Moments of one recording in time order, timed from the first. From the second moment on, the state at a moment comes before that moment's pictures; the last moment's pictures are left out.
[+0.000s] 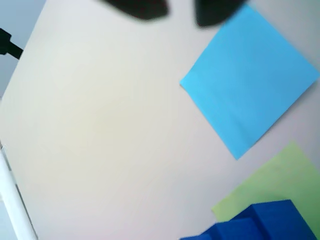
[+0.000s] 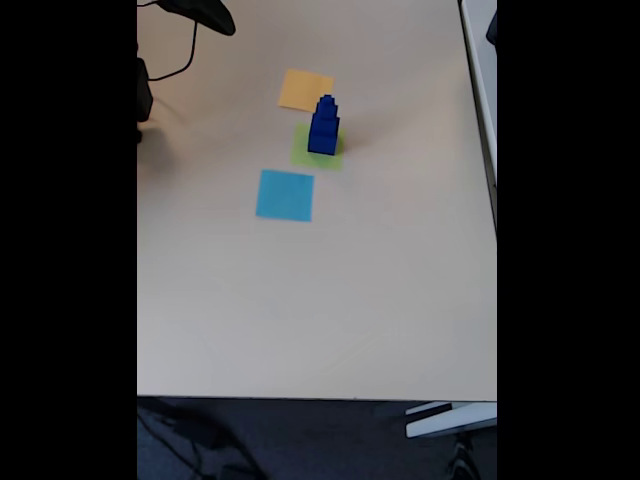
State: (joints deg) arm 7.2 150.7 109.2 78.8 22.4
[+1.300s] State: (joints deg) arm 3.1 192.3 155.8 66.6 8.9
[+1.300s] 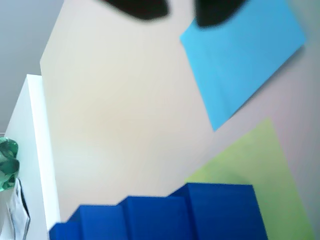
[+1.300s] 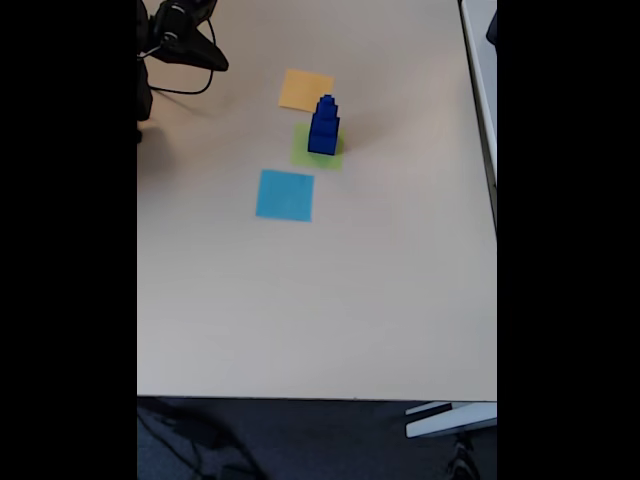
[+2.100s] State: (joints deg) arm -0.8 192.3 174.5 69.6 3.3
